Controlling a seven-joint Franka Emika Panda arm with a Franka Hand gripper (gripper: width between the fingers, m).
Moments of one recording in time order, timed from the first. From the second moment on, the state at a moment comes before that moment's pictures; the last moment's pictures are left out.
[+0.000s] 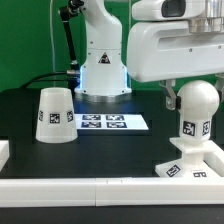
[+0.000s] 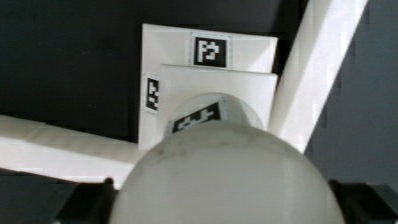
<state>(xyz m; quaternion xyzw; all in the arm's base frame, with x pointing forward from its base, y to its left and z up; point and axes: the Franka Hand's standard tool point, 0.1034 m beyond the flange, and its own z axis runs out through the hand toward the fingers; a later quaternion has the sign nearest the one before) 0.605 0.091 0.121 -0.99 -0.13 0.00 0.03</state>
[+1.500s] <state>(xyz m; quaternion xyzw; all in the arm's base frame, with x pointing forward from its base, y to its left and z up) 0.603 0.104 0.119 -0.88 0.47 0.02 0.06</state>
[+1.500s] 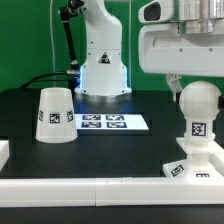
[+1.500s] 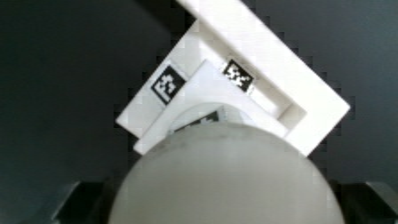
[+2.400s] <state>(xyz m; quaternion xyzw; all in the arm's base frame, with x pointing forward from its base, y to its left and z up) 0.604 0.108 0.122 -0.88 0.47 0.03 0.06</state>
